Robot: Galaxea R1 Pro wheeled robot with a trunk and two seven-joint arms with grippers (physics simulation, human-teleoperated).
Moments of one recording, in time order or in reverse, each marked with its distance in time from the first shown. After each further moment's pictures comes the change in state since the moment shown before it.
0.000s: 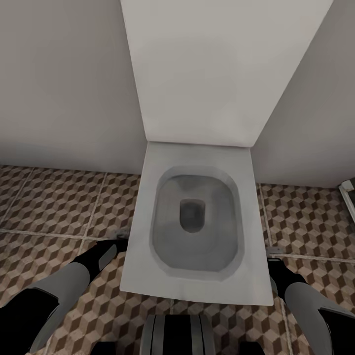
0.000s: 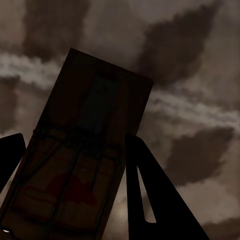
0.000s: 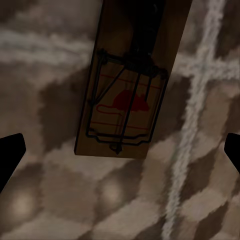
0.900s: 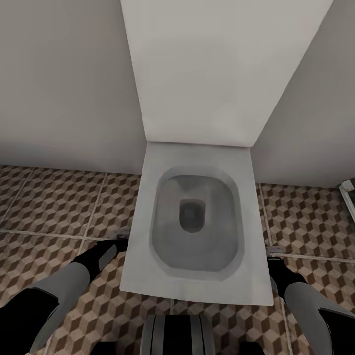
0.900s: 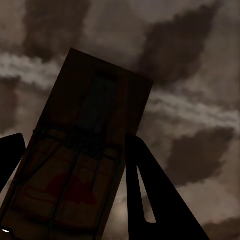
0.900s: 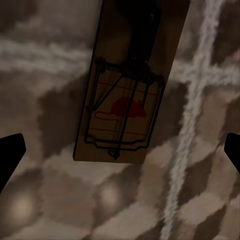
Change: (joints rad) left arm 0.000 0.000 -0.001 0.000 0.000 0.000 0.000; right arm 0.000 0.000 0.000 -0.009 0.000 0.000 0.000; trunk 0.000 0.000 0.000
